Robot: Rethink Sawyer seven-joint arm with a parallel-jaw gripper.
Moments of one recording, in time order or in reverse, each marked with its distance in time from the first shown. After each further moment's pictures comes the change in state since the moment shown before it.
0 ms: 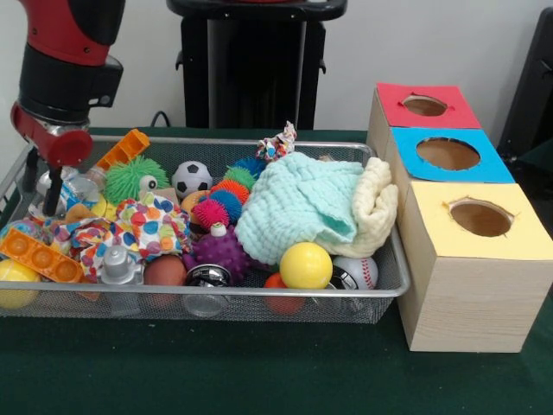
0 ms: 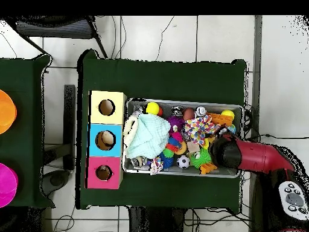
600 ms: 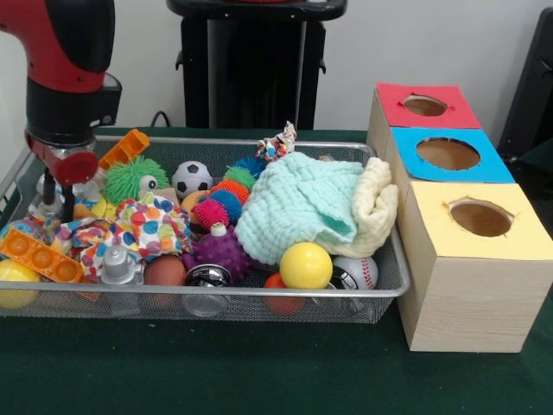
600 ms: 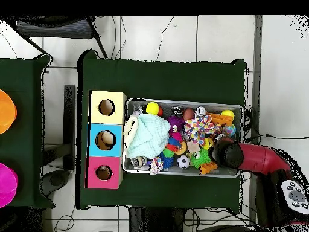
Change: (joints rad) arm -0.084 0.069 0.075 0.000 0.001 0.073 0.000
